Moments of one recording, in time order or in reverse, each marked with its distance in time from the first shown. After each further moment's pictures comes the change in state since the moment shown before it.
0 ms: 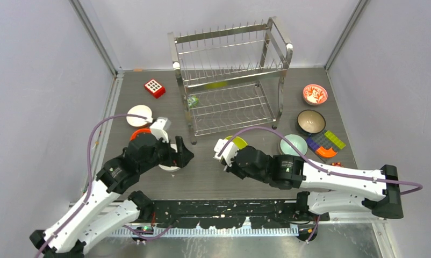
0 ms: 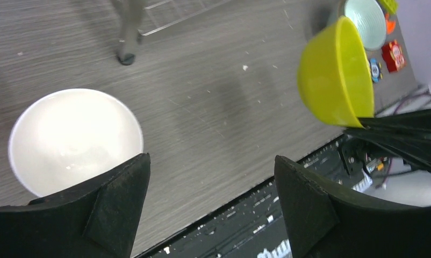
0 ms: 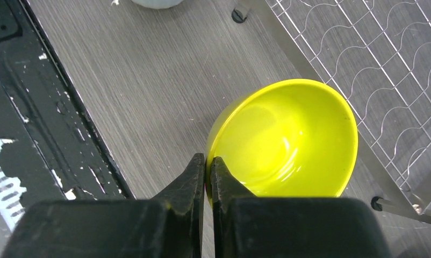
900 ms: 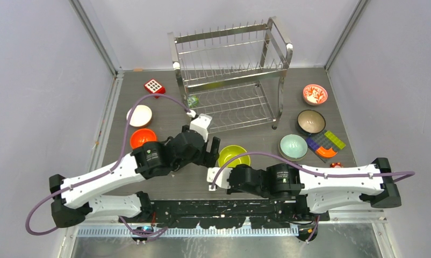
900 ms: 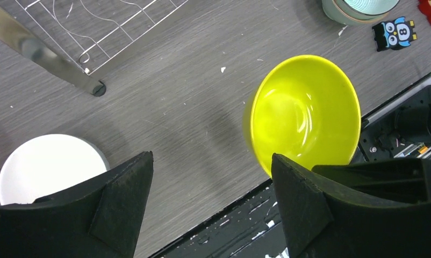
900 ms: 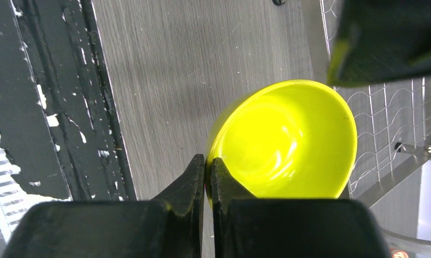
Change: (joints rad) left arm -0.520 0.411 0.309 -0.027 -0.415 -0.013; right arm 0.214 0.047 0.061 -0.209 0.087 -0.188
